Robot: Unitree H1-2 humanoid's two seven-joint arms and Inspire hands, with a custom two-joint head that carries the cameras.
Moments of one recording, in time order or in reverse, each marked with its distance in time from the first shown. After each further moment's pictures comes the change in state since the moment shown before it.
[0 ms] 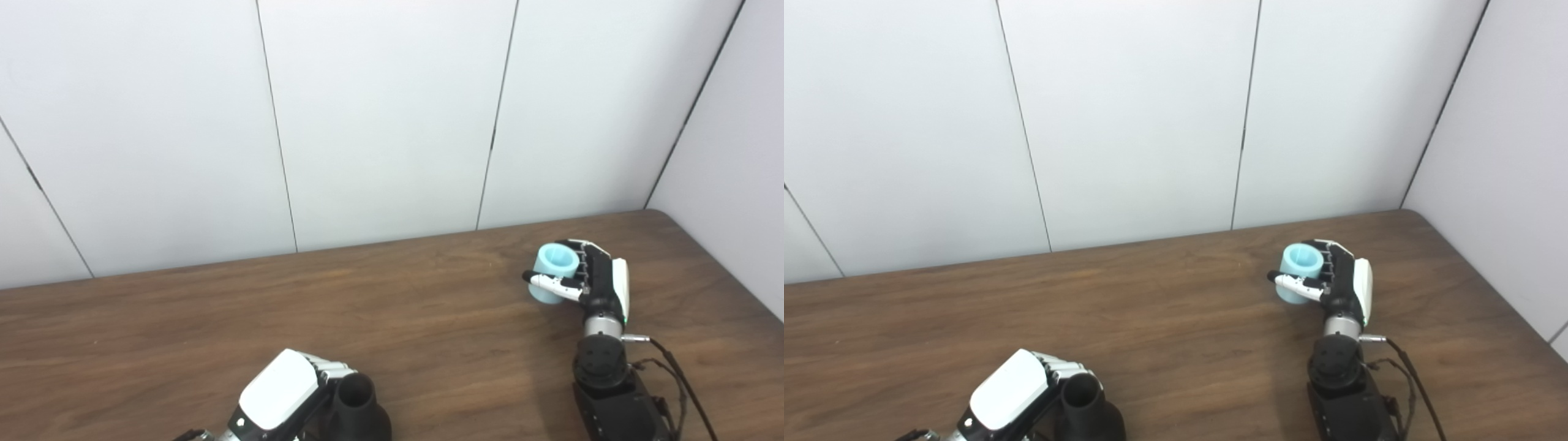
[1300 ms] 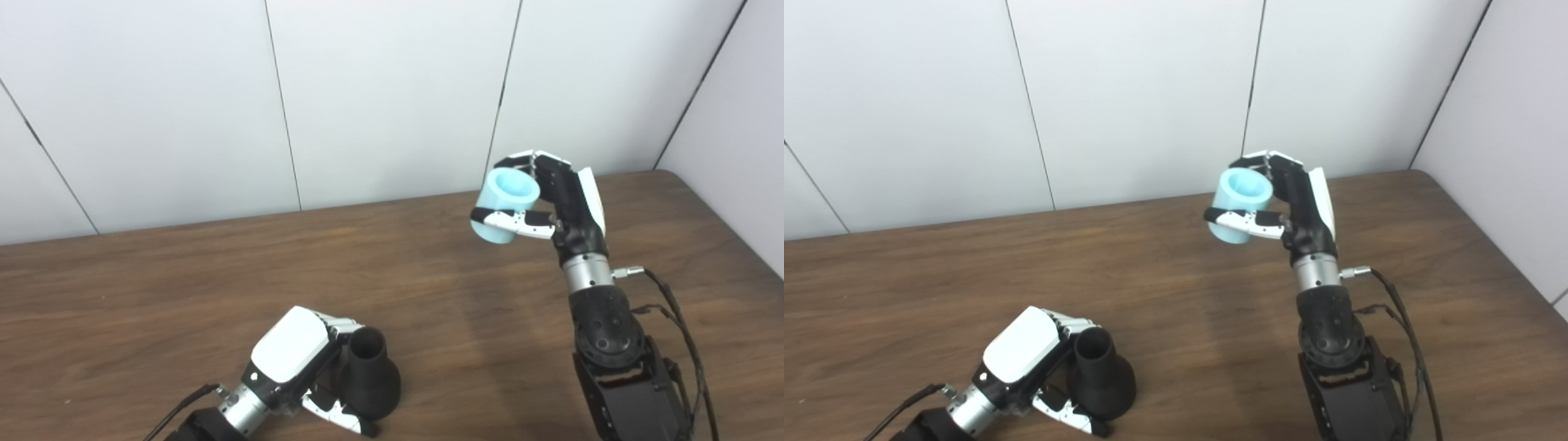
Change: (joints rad) left arm 0.024 -0.078 0.068 -0.003 0.062 0.002 -0.076; right arm 0.136 0.030 0.130 -0.732 0.001 0.119 0.347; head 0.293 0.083
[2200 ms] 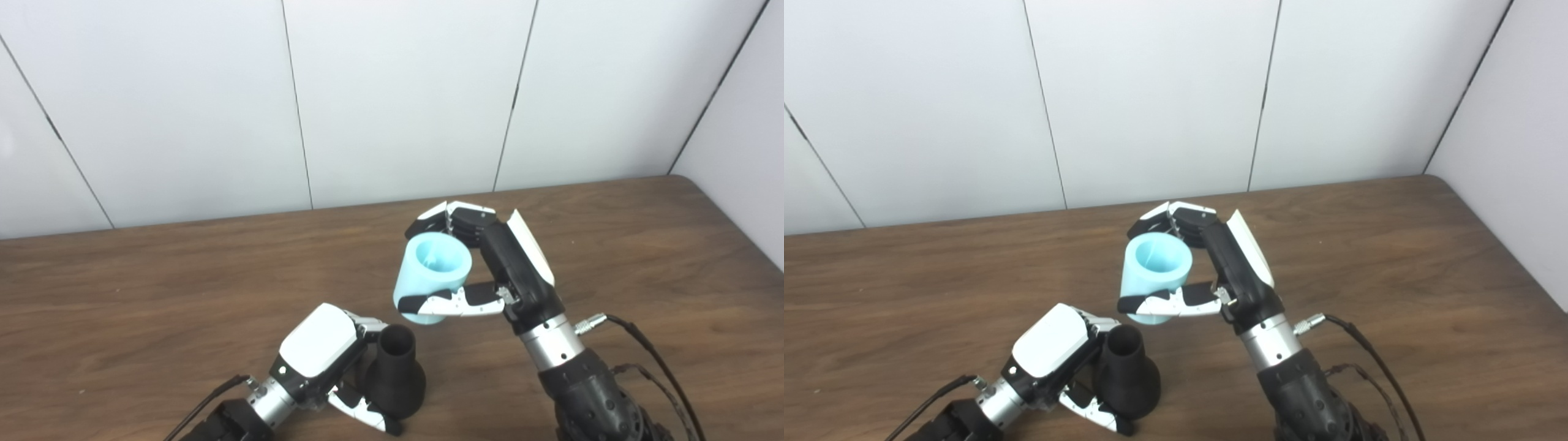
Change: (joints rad) left arm -0.002 -0.050 0.012 0.015 0.011 -0.002 -0.045; right arm 0.149 0.081 0.204 -0.202 -0.051 -0.112 0.175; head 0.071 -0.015
